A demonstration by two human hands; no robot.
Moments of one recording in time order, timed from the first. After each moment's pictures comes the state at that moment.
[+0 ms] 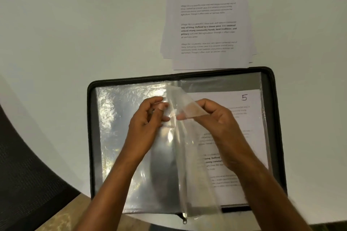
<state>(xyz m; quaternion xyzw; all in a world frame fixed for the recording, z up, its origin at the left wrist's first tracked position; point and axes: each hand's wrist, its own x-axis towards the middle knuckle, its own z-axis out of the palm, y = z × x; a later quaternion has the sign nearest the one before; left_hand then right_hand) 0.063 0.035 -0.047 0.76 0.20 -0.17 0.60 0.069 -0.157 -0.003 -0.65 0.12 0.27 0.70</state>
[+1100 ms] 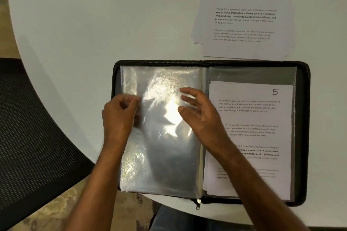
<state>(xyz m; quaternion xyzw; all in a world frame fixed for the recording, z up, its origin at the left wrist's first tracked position) 0.036 0.140 -0.065 0.81 0.38 -0.08 0.44 0.046 -0.081 -0.061 -0.71 0.05 0.24 0.66</state>
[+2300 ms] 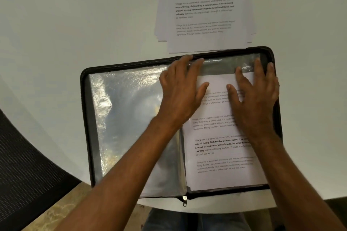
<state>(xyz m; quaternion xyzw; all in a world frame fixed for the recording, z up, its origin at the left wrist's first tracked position) 0.100 -0.042 -0.081 0.96 -0.09 -0.11 0.24 0.058 -0.241 -0.109 -0.98 0.09 0.02 0.16</state>
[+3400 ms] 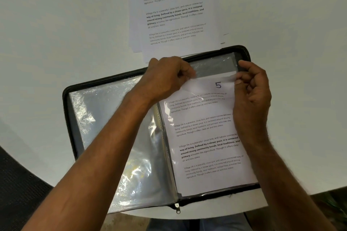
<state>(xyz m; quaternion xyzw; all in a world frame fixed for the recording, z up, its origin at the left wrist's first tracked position) 0.178 -0.060 -0.053 0.90 -0.19 -0.29 0.25 0.060 -0.246 -0.064 -0.76 0.25 -0.11 0.60</state>
